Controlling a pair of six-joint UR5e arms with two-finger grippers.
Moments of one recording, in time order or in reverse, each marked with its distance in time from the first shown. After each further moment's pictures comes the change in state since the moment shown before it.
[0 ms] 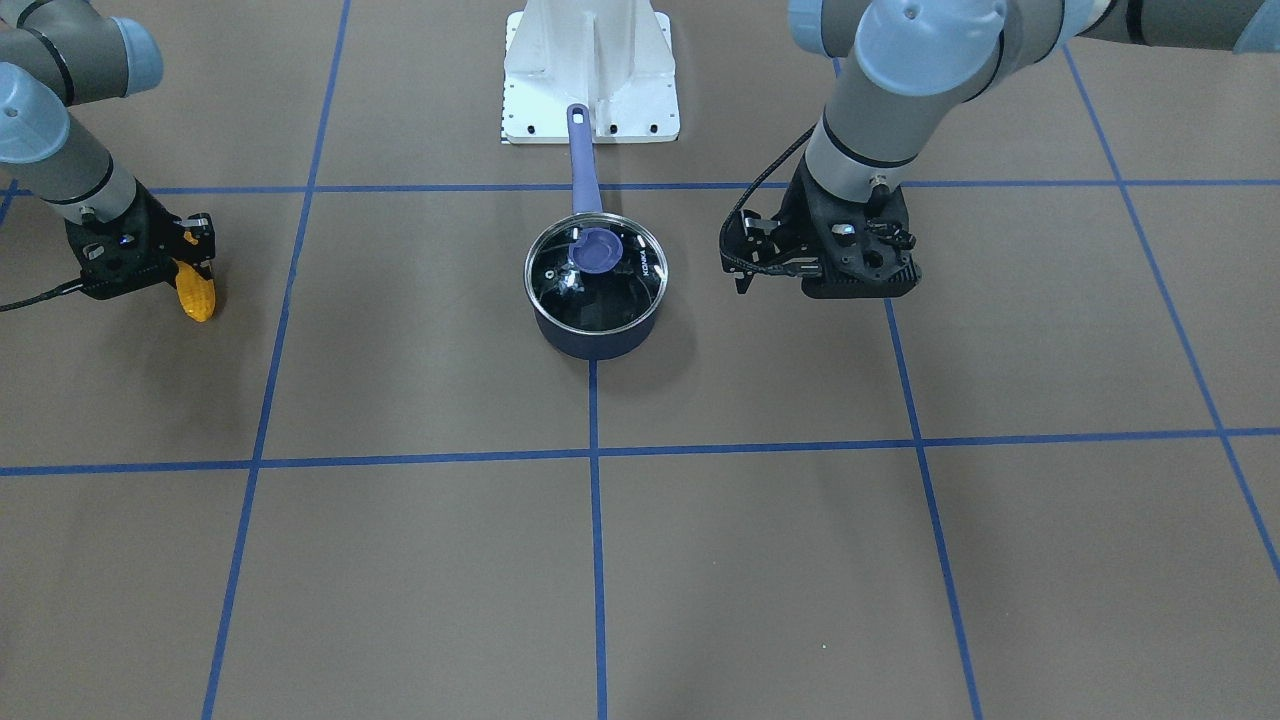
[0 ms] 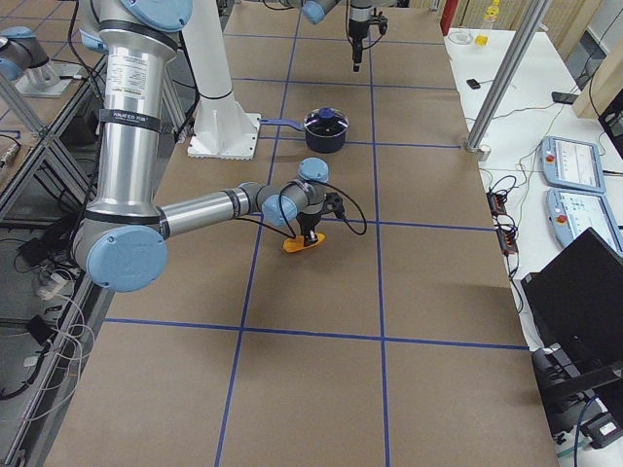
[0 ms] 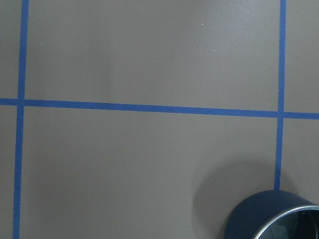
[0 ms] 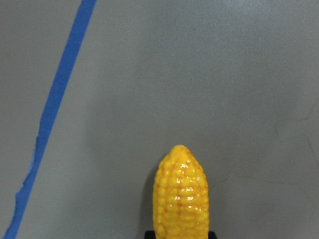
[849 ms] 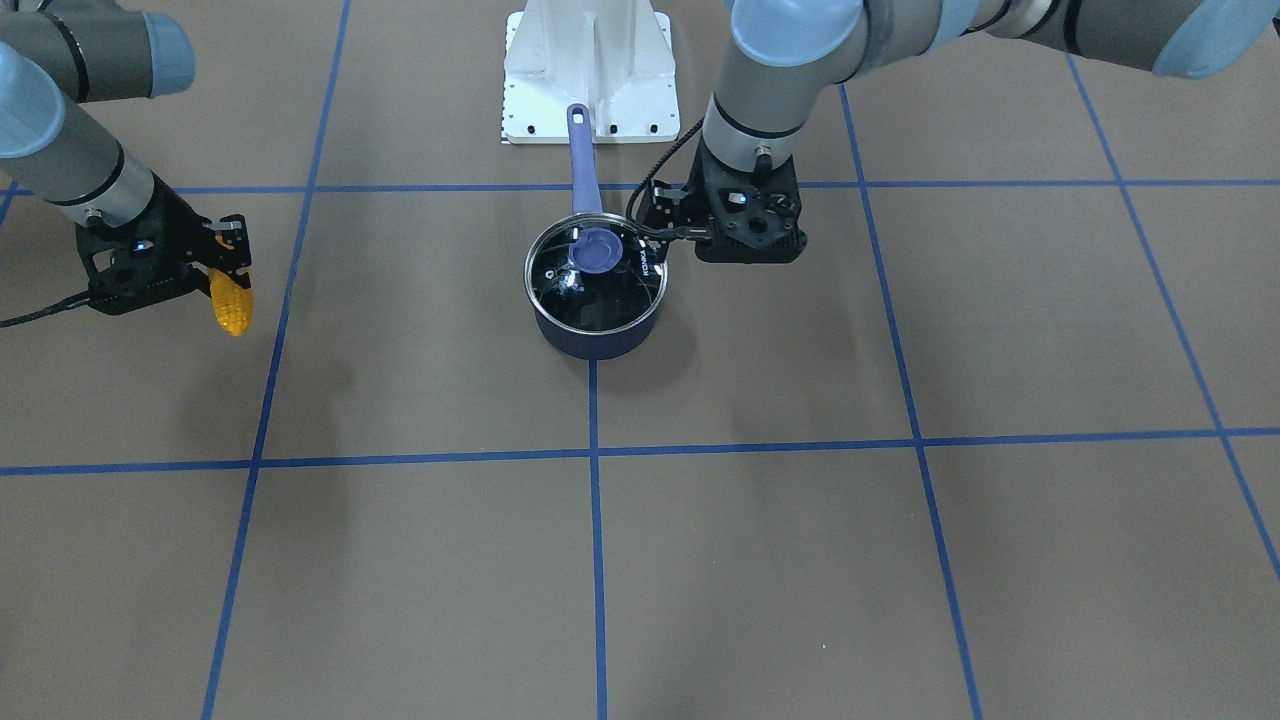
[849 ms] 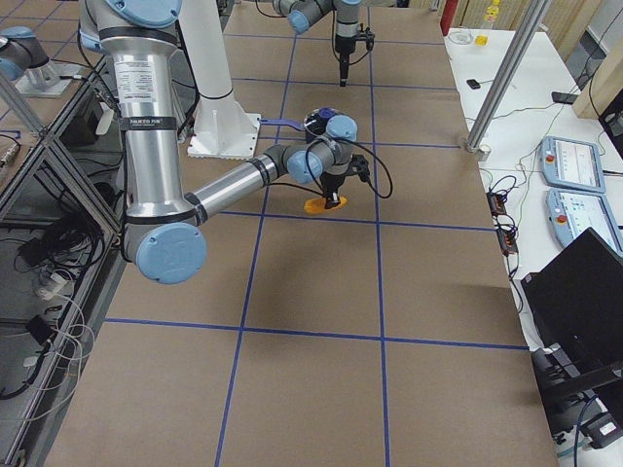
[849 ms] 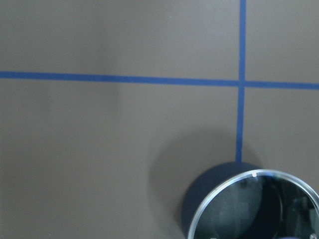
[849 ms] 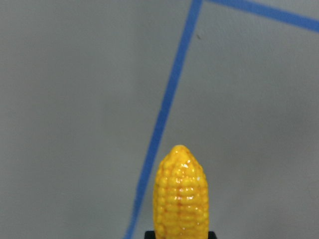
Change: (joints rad) left arm 0.162 -0.090 0.025 0.001 0.087 -0.101; right arm 0.104 0.284 0.089 -0.370 0.095 0.000
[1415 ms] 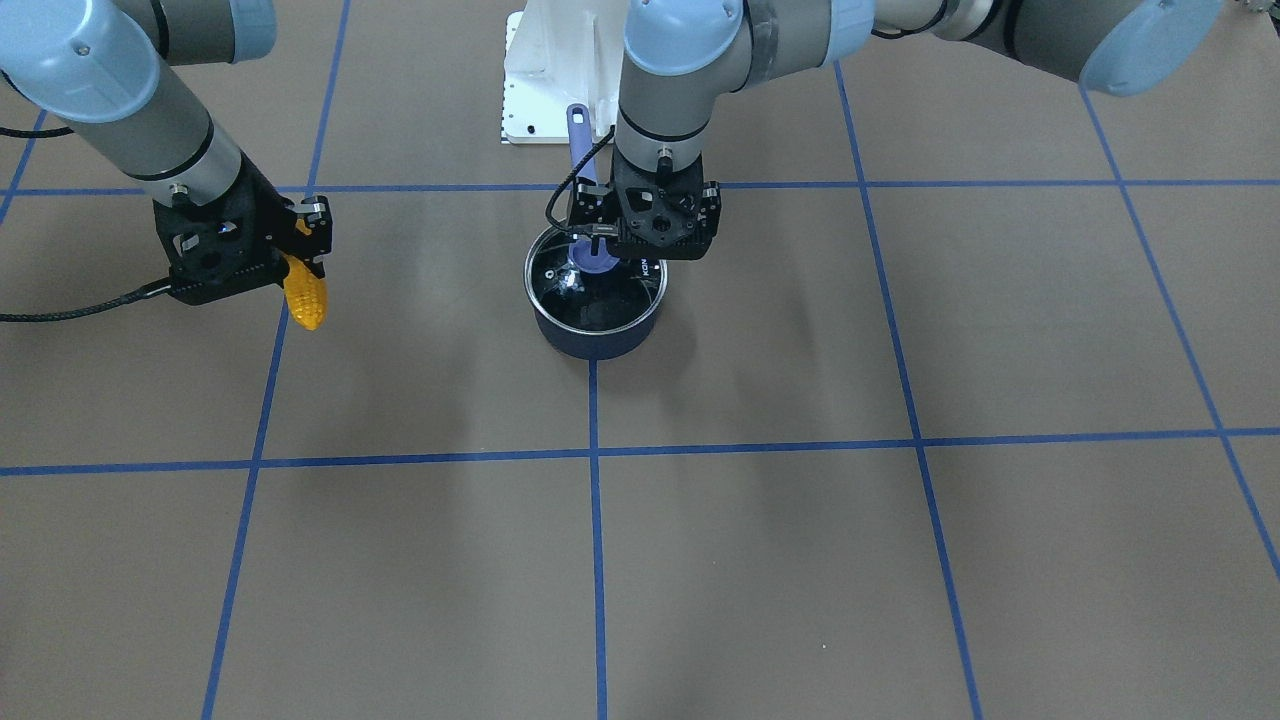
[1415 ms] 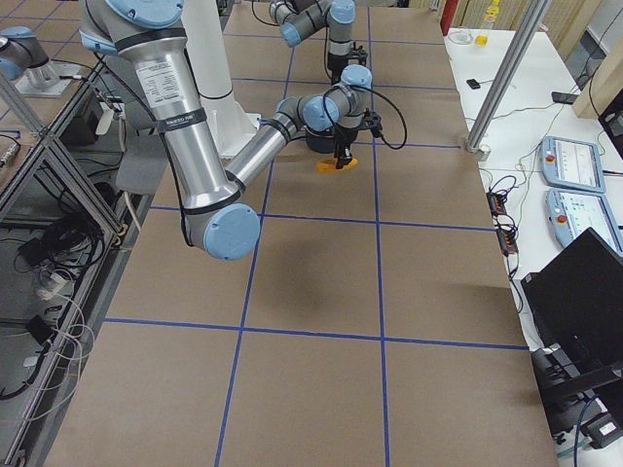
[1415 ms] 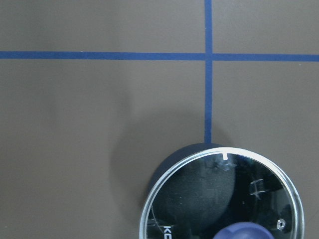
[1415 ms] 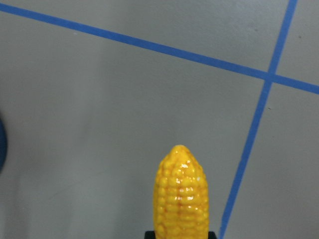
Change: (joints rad) left arm 0.075 -0.108 0.113 -0.011 0.032 -0.047; right arm -0.026 0.229 0.013 -0.234 -0.009 0.014
